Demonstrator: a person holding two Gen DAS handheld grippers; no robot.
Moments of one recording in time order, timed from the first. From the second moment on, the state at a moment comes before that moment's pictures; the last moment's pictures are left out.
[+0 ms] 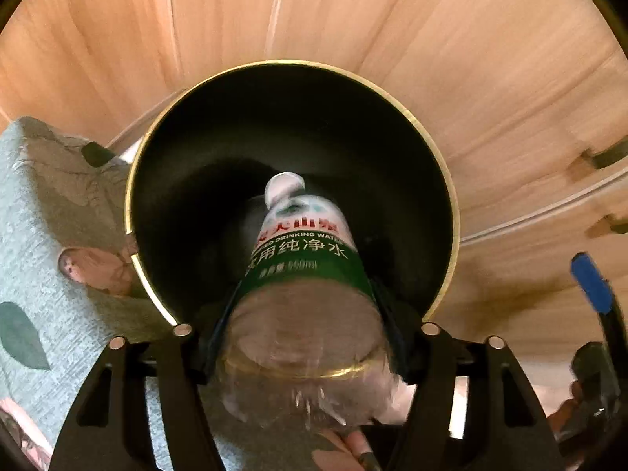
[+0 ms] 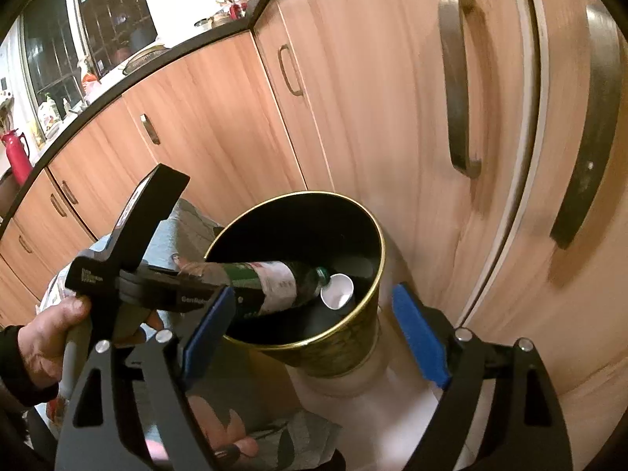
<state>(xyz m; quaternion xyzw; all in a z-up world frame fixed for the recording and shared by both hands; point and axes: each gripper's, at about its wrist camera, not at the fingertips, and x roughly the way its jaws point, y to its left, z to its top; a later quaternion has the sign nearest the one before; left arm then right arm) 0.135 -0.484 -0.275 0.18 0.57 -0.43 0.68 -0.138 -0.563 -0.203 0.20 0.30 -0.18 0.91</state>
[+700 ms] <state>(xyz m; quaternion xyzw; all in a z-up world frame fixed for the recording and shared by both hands) 0.142 -0.103 -0.143 0.03 0.44 -0.24 0.87 -0.026 -0.316 -0.188 0.09 0.38 0.17 0.90</state>
